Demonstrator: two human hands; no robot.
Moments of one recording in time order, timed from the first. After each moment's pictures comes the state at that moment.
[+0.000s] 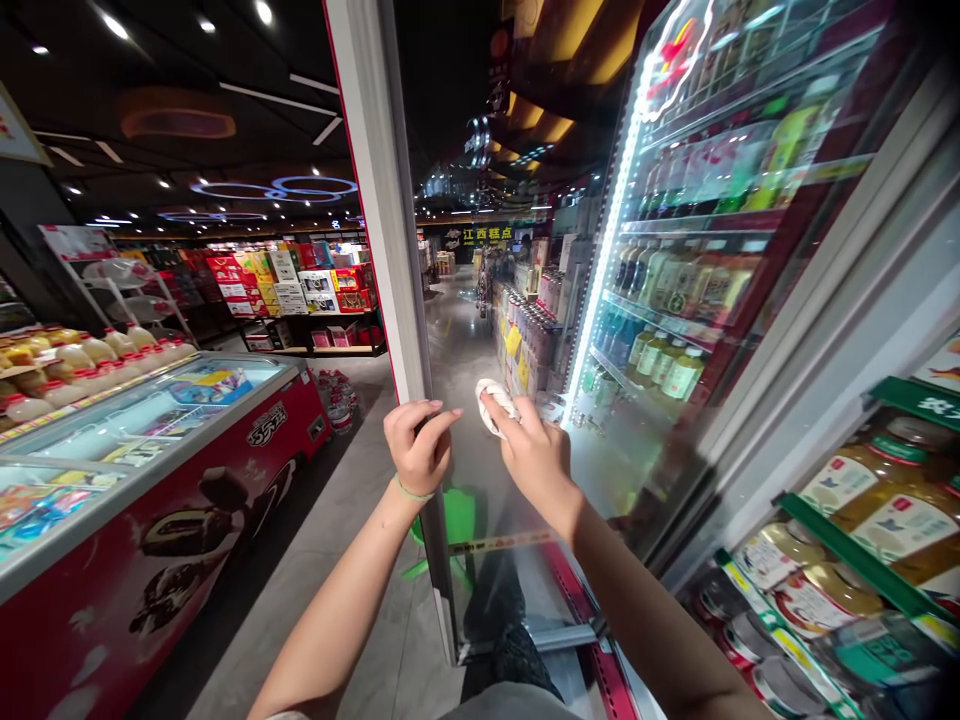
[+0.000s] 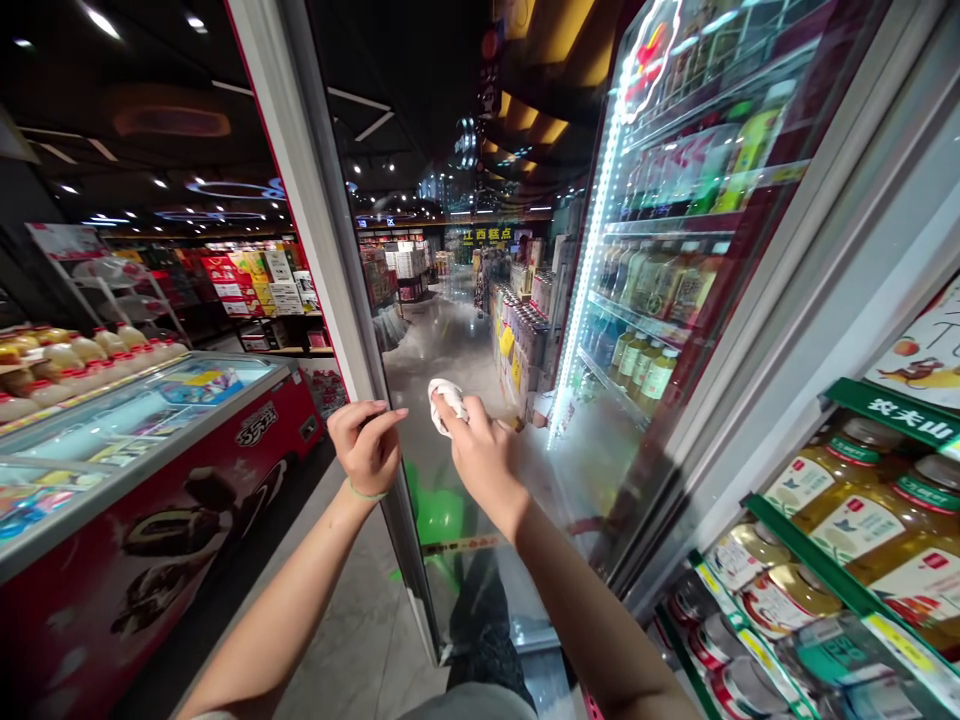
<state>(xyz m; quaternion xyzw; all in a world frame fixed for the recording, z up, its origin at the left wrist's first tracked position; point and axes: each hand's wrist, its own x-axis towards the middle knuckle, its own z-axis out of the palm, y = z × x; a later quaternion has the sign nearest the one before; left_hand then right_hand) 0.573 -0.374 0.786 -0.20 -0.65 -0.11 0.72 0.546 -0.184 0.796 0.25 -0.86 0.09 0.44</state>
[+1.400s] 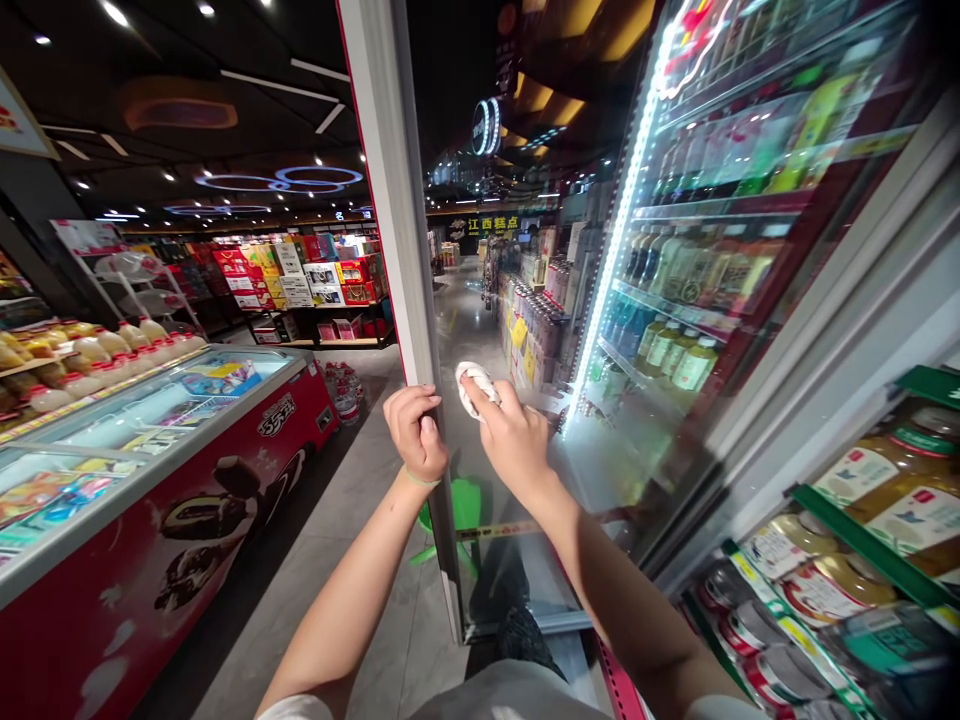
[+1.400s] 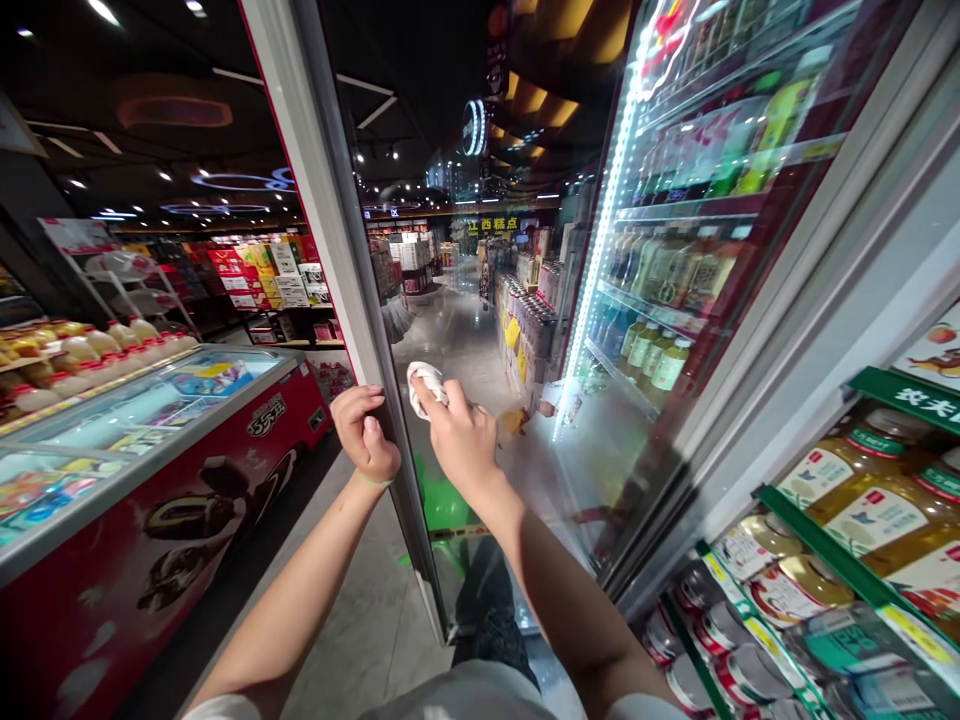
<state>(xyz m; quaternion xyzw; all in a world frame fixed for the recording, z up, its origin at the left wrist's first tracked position) 0.567 -0.378 0.776 -0.14 -0.63 -0.22 0.73 0.560 -0.226 0.794 0.25 -0.87 0.11 0.41</state>
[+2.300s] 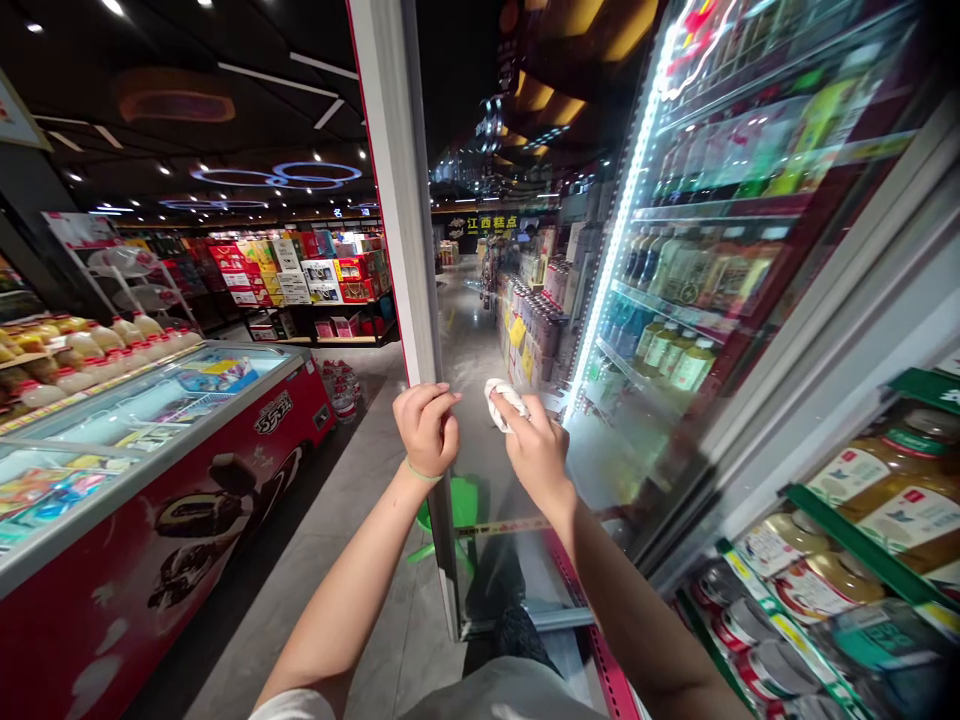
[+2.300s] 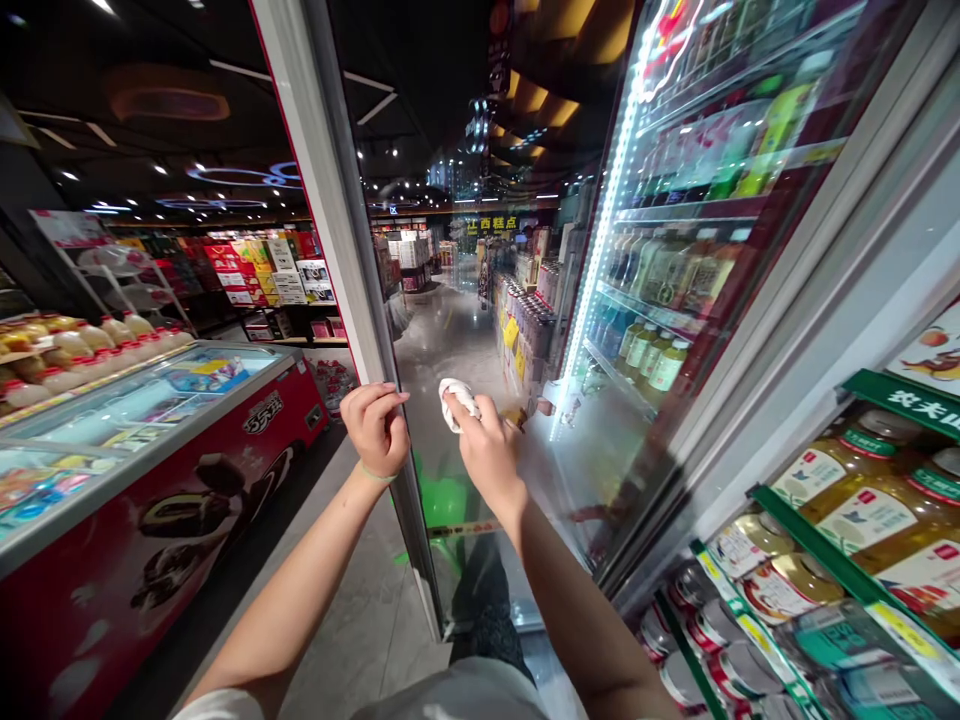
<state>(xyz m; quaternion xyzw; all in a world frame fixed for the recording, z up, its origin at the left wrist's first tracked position) 0.568 -0.379 0.782 -0.19 -0.66 -0.13 0.71 0.539 -0.205 0.754 0.26 -0.80 0.16 0.52</state>
